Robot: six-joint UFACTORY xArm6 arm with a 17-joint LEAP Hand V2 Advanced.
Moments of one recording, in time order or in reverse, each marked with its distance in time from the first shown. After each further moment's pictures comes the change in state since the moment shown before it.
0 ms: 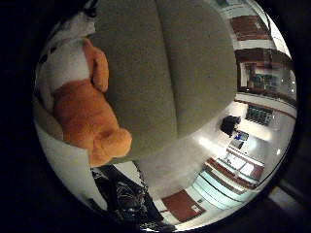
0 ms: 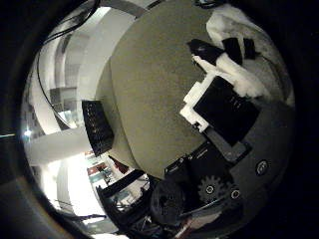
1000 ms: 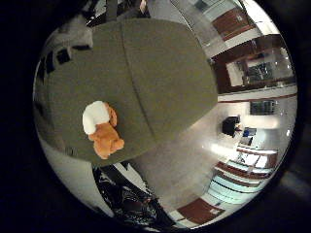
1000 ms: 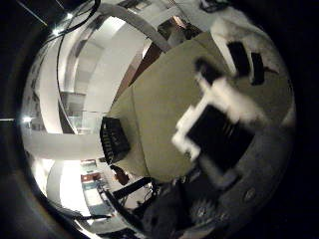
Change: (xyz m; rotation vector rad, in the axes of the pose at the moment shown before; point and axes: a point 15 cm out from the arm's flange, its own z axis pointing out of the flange) arm 0.031 -0.023 -0.139 0.199 -0.034 0.025
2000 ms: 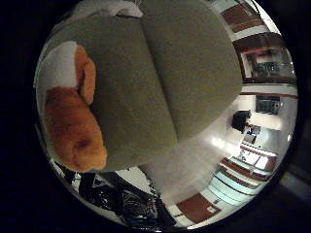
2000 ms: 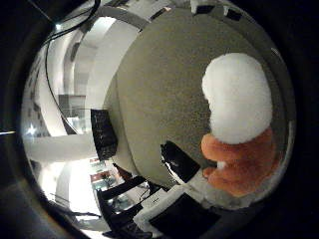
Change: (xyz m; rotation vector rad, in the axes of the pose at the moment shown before) arm 0.010 0.066 0.148 -0.091 -0.030 0.044
